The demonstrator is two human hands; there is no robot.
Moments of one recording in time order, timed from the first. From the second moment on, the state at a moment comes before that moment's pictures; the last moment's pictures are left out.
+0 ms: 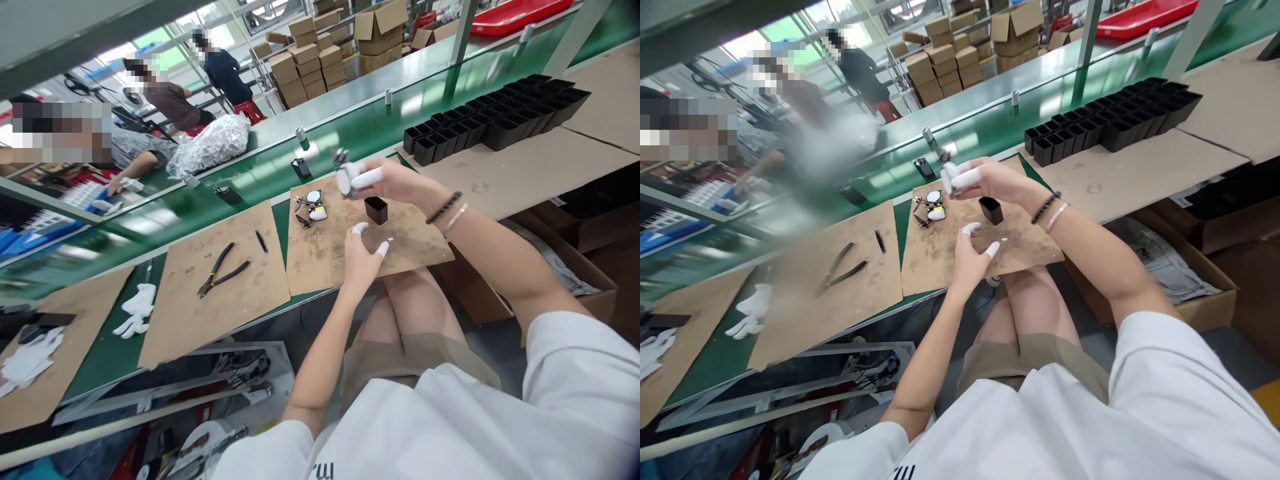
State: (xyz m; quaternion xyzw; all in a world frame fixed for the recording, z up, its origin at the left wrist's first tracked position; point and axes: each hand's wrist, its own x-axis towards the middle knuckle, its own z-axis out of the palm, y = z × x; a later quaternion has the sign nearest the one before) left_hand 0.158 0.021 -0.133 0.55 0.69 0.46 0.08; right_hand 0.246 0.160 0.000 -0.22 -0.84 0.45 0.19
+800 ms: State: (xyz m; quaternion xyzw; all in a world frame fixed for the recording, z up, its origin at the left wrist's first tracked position) left_hand 0.171 -0.006 -0.031 0.67 0.58 0.45 0.07; right_hand 0.342 0.066 -0.057 -0.15 -0.60 0.55 0.56
